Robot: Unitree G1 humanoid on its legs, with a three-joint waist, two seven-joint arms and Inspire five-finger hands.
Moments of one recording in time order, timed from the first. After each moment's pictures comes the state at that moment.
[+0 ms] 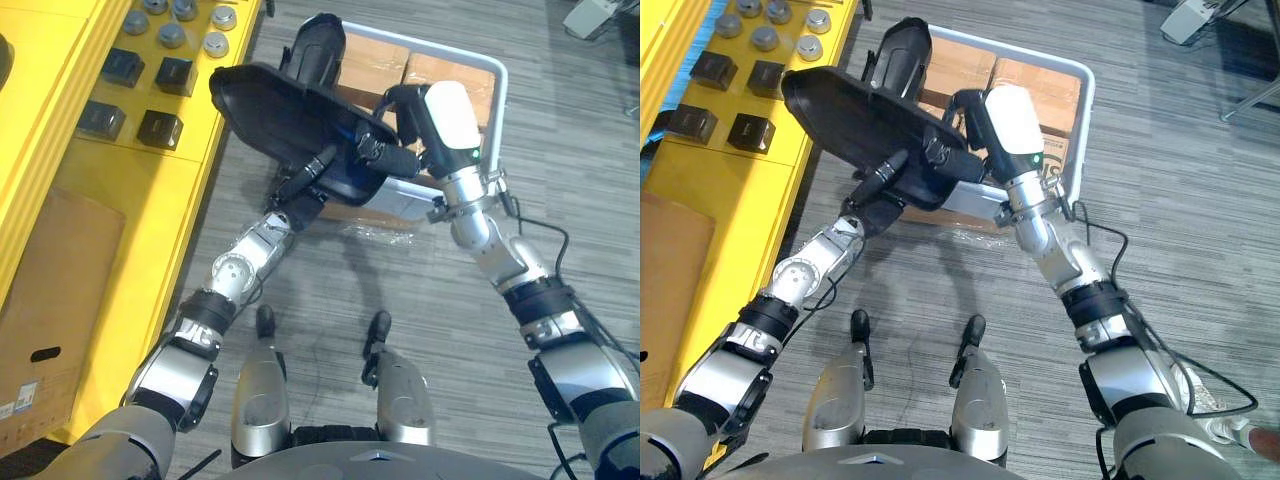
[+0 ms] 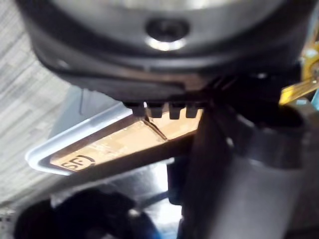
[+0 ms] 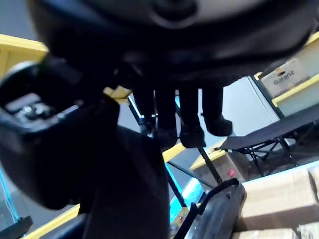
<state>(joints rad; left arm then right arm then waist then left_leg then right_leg) -0.60 0.26 -0.28 0.54 -1.46 0.10 -0.06 -0.60 -0.51 0.30 0.38 -0.53 -0.40 -0.41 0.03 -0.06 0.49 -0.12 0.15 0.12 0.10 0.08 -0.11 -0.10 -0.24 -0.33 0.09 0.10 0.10</state>
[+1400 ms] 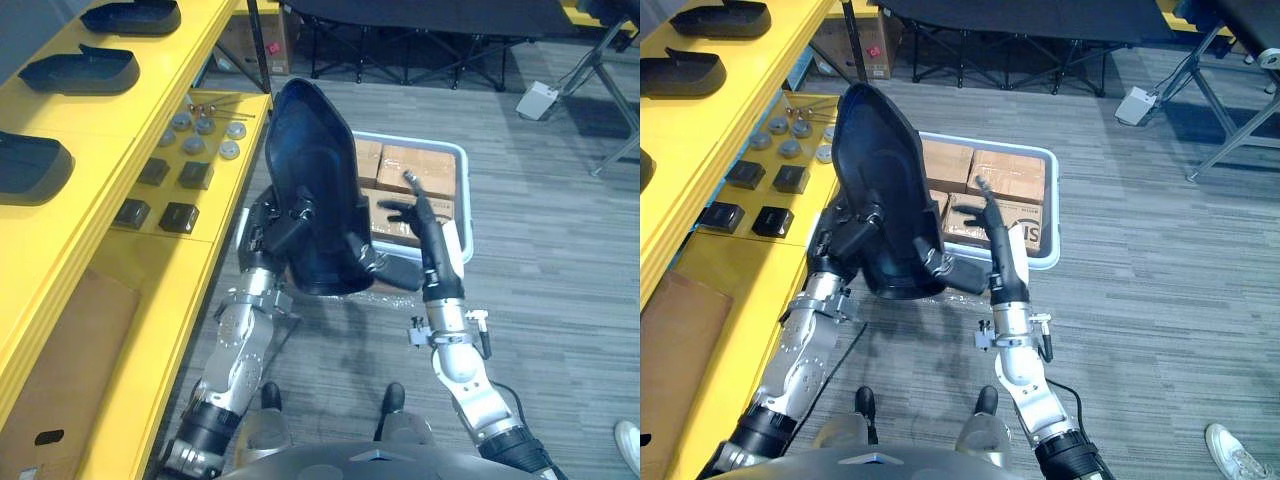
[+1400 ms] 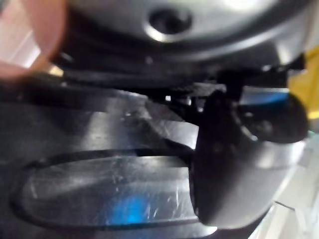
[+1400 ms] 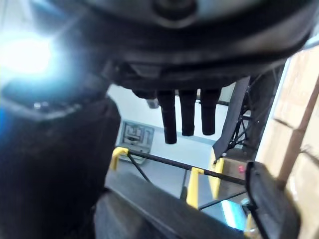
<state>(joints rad) 0.01 0.13 -0.20 -0.07 -0.37 -0.24 0.17 0.08 -0.24 0.23 0.01 -0.01 -0.50 -0.27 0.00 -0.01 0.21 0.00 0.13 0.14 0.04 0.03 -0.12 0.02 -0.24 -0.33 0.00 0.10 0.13</state>
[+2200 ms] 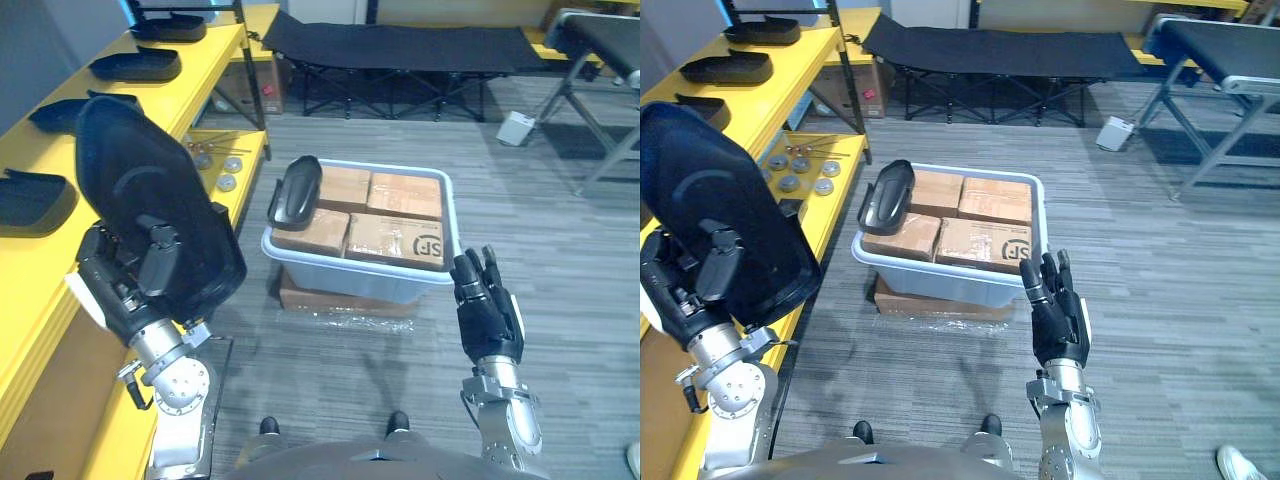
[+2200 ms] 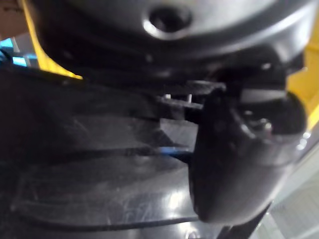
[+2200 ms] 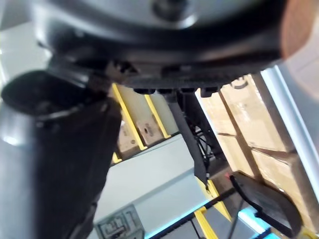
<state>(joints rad) 0.32 0.03 0.13 -0.29 0.00 -0.35 0.64 0.38 -0.11 -0.03 0.02 0.61 -0.33 0.14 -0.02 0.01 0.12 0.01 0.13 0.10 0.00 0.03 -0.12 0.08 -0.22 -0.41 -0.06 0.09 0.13</state>
